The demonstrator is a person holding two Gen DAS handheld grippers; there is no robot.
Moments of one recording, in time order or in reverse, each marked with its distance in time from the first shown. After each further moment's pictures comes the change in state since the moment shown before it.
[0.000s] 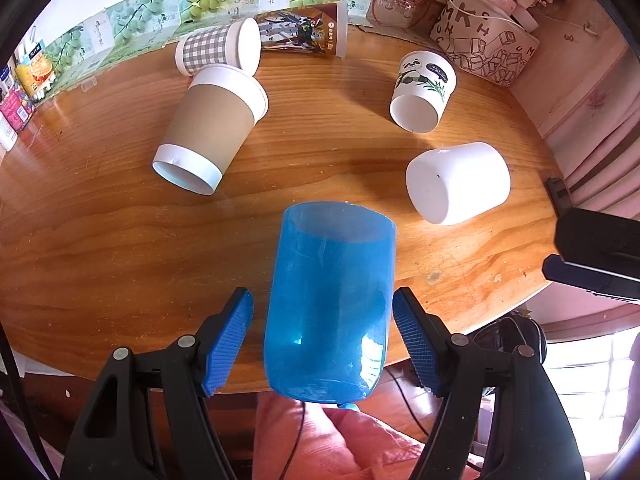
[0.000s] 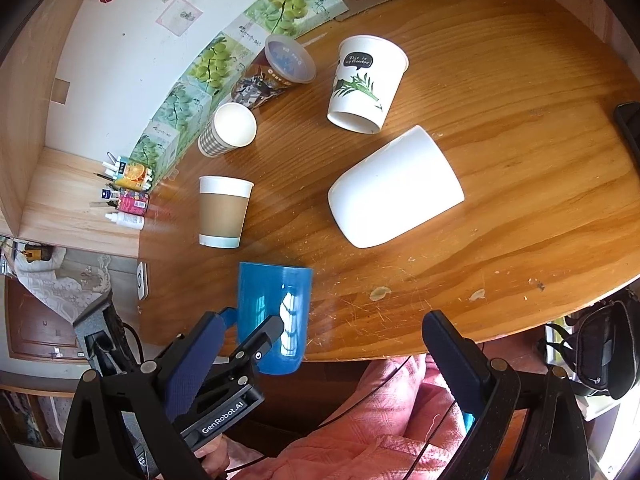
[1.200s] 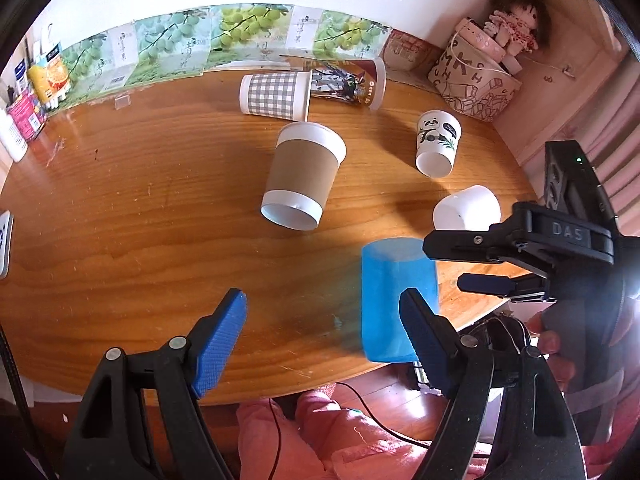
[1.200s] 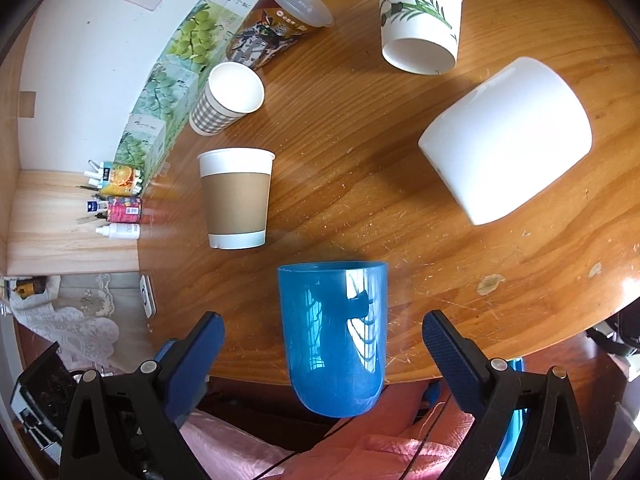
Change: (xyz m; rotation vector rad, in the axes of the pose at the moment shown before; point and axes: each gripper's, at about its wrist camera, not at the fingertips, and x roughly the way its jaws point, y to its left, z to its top) left arm -0.060 0.094 0.010 0.035 -0.072 -0.113; right arm 0.080 0.050 0.003 0.157 0.069 0.000
